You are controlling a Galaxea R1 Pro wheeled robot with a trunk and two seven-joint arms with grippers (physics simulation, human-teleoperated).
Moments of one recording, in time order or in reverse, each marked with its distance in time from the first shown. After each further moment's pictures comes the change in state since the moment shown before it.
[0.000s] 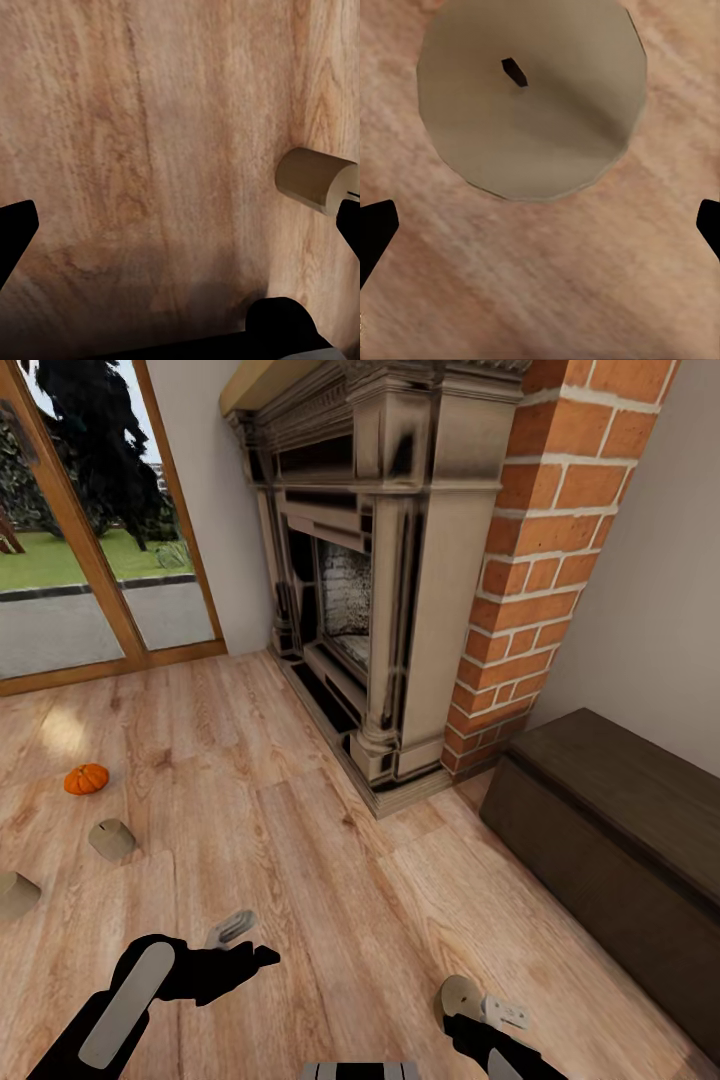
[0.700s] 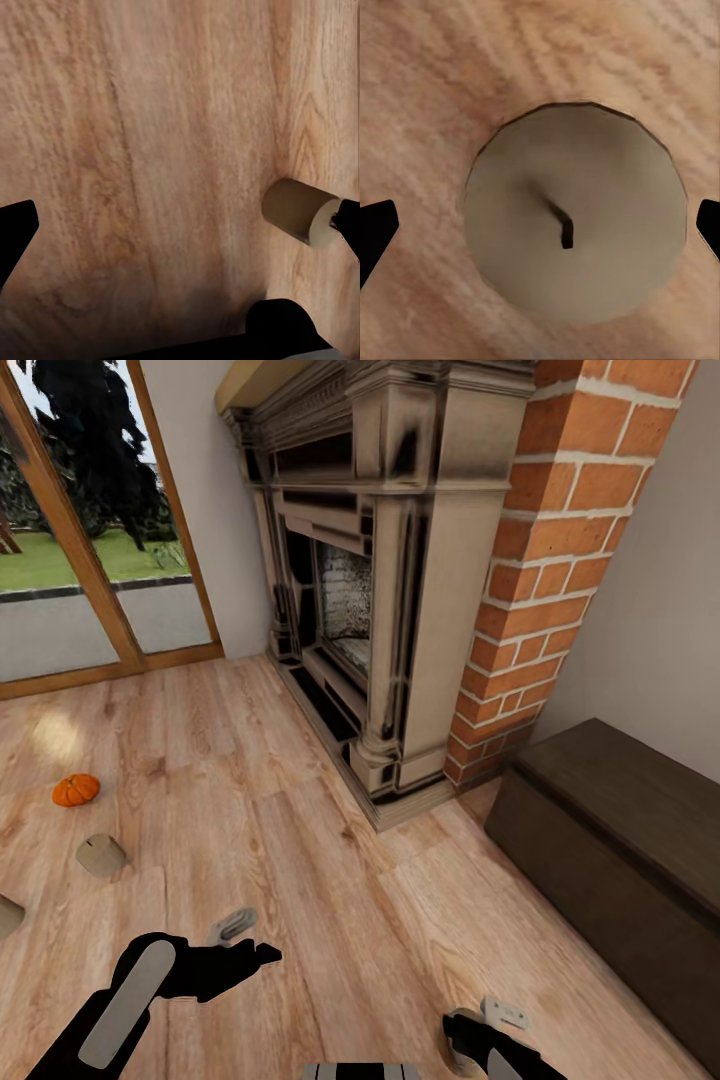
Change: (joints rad) left arm 0.000 0.000 -0.005 -0.018 -0.003 0.000 0.001; right arm 0.000 0.001 0.000 0.001 0.000 0.000 0.000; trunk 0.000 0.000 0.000
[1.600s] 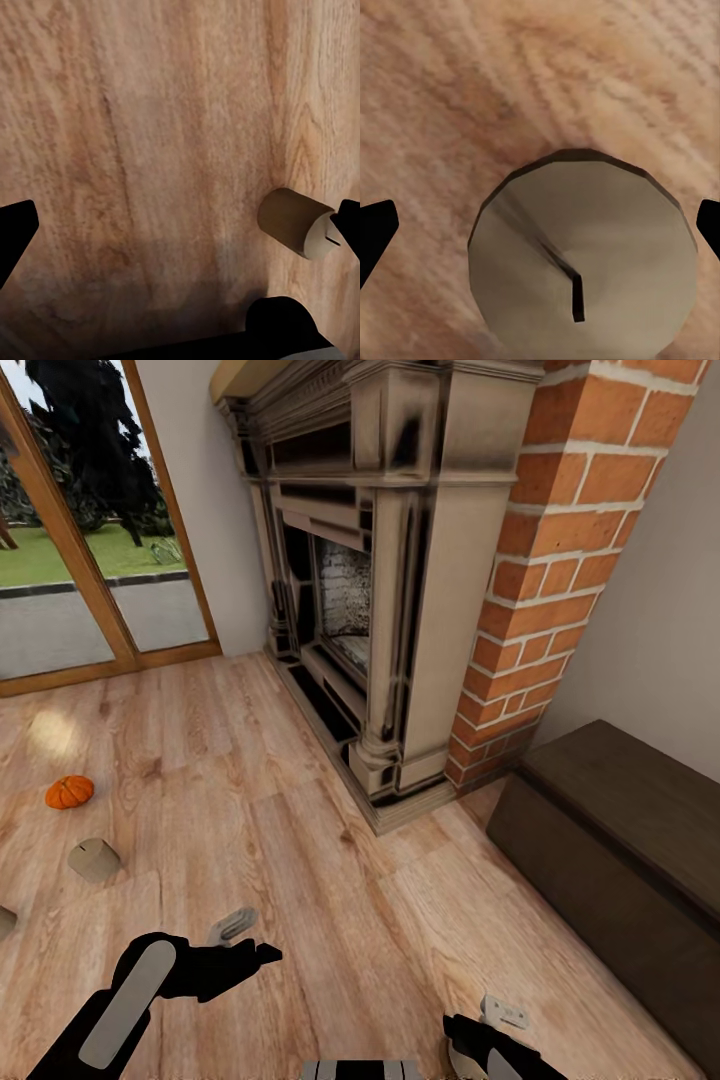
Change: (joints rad) left arm 0.001 -0.002 0.000 -0.002 0.001 0.000 0.000; right arm 0.000 0.000 0.000 0.000 0.000 0.000 0.000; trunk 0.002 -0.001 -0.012
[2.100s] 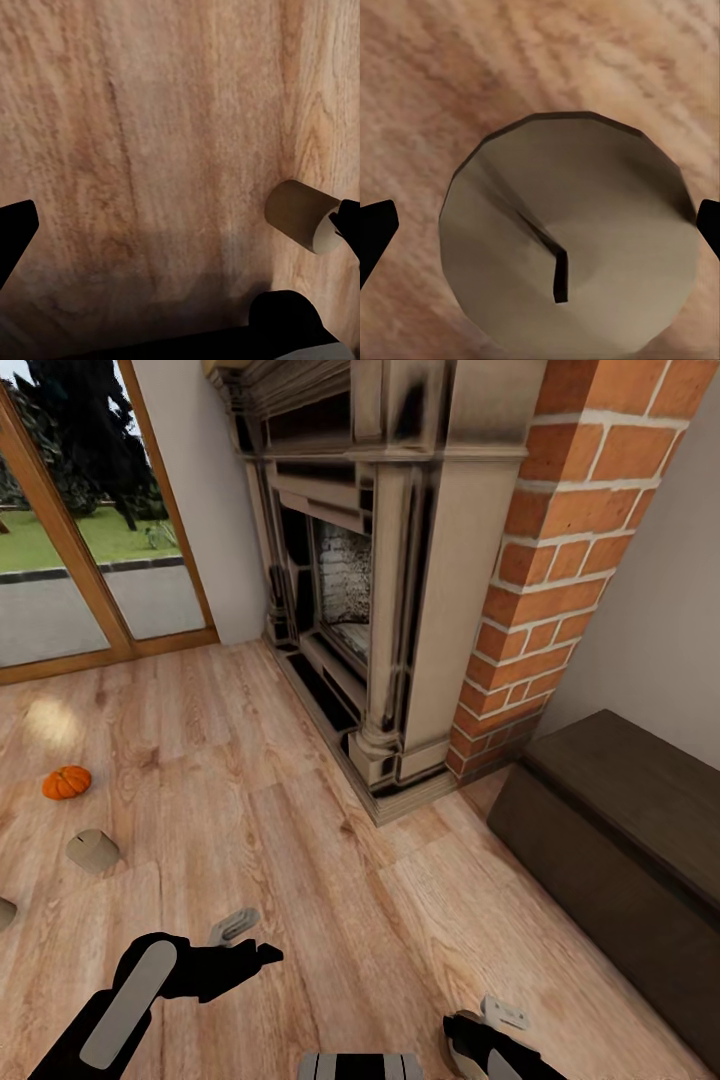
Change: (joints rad) left arm 0.000 -0.001 -0.004 0.000 0.000 0.000 0.000; right arm 0.000 0.000 -0.001 0.003 0.001 0.000 0.000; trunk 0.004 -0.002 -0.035
